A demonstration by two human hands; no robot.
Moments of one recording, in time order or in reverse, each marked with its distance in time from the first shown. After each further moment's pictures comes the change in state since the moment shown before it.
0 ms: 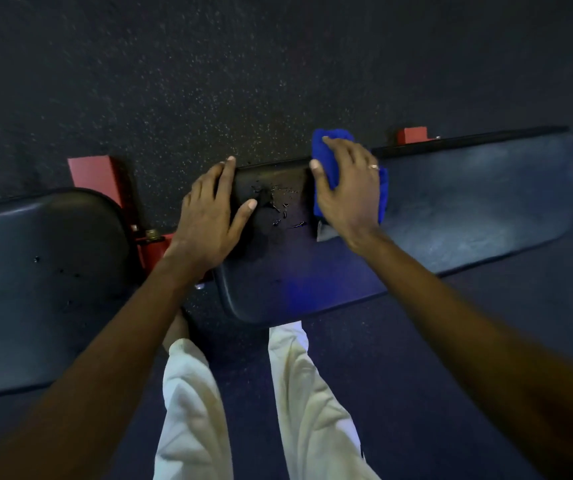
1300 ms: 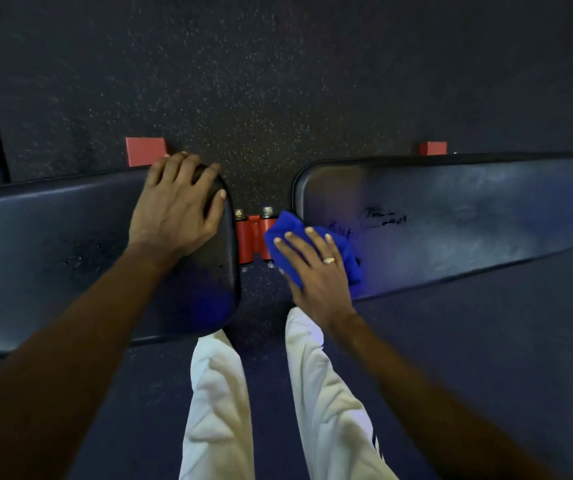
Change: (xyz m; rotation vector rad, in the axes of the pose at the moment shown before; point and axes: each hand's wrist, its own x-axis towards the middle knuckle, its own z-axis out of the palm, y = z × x) left_hand -0.070 -0.138 -0.106 0.433 0.130 0.100; right_hand -0.177 -0.122 0.069 -0.233 -0.203 -0.458
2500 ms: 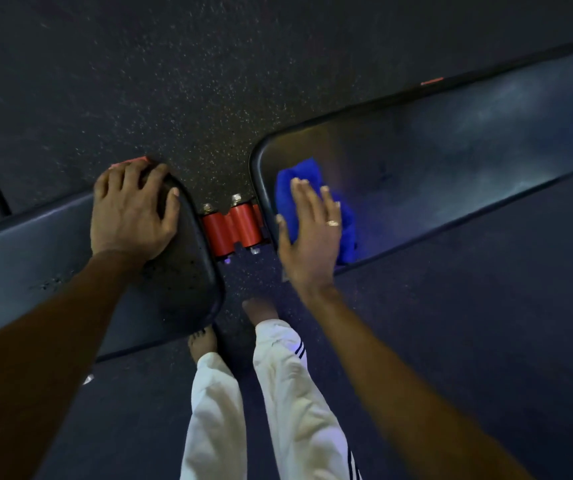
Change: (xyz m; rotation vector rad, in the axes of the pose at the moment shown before) left_hand 0.002 0.007 0.006 0.088 0.021 -0.022; right_hand 0.014 -0.001 -0.004 0.297 0.273 0.603
